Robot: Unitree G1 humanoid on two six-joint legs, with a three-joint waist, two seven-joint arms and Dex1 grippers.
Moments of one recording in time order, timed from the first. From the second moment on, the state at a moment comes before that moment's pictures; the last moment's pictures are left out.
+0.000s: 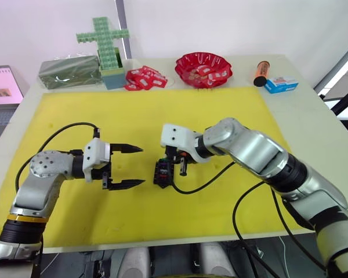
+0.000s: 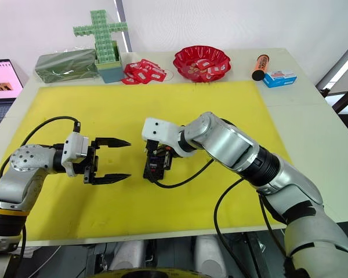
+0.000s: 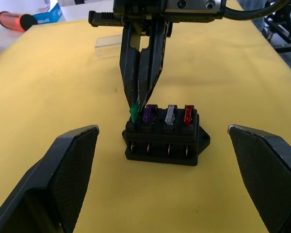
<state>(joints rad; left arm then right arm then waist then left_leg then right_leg) -0.26 0.74 0.02 -0.08 -0.45 0.05 -1.31 -0.99 -0.57 0.68 -0.27 0.28 1.11 0.85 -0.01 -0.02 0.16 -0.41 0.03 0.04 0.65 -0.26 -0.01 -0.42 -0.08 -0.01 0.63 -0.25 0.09</state>
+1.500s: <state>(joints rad) -0.29 0.73 0.01 -0.04 -0.43 0.01 -1.34 -0.95 -0.53 0.55 -0.25 0.32 1.09 0.92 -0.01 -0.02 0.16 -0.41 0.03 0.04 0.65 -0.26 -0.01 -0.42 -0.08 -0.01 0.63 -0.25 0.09</state>
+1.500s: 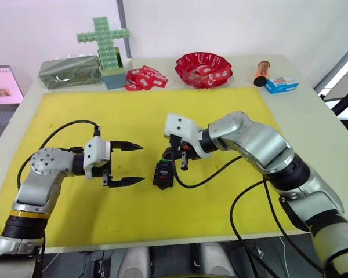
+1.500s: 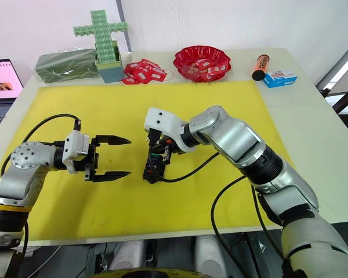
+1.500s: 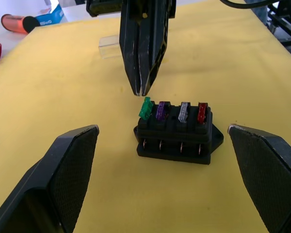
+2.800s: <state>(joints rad) -0.30 0.73 0.01 -0.10 -0.43 0.08 -1.33 -0.82 -0.52 0.51 -0.23 0.28 1.02 0.92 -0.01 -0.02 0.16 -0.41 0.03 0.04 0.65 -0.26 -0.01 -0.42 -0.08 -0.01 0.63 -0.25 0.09</state>
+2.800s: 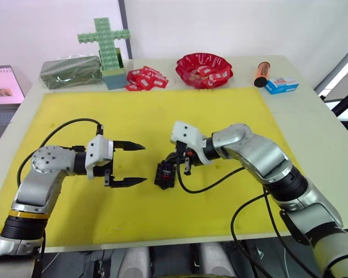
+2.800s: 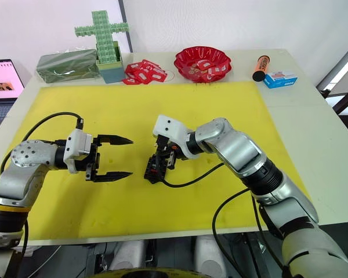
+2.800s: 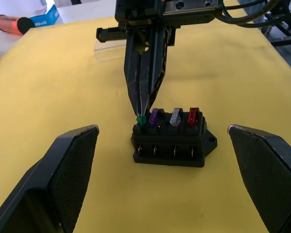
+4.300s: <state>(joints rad) -0.29 0.73 0.01 -0.07 -0.43 0.06 -1.34 -0.86 -0.52 0.35 -0.33 0.39 1.04 0.87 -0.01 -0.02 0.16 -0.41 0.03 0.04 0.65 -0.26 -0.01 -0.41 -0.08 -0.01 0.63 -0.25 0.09</state>
